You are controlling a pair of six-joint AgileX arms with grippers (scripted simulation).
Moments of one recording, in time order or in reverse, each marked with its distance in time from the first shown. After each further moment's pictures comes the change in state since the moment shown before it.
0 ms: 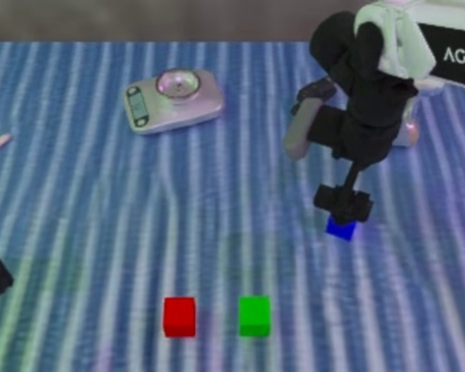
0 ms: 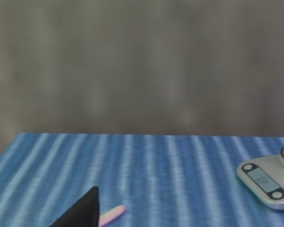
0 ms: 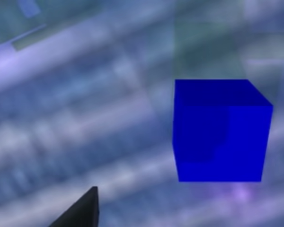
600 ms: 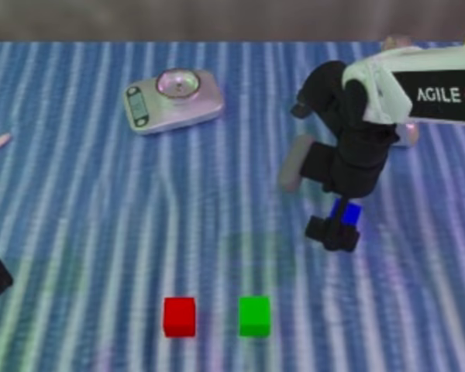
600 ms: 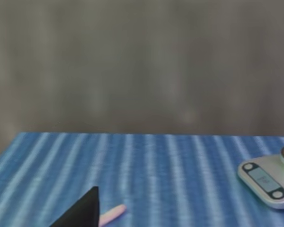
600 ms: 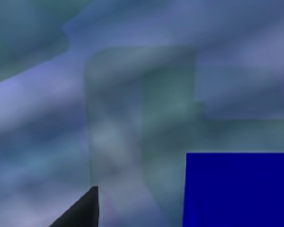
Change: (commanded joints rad) left arm 0.000 0.000 0.000 0.000 0.000 0.000; right arm 0.000 0.096 -0.128 0.232 0.001 0.002
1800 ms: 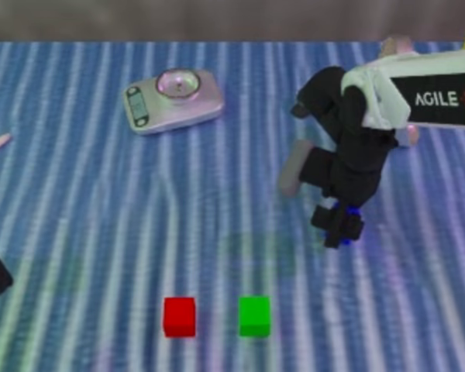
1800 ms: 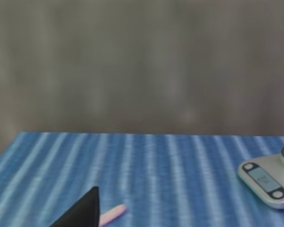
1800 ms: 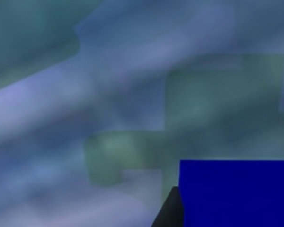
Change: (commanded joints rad) left arm 0.000 0.000 0.000 0.000 0.000 0.000; right arm 0.001 0.018 -0.018 0.029 0.000 0.000
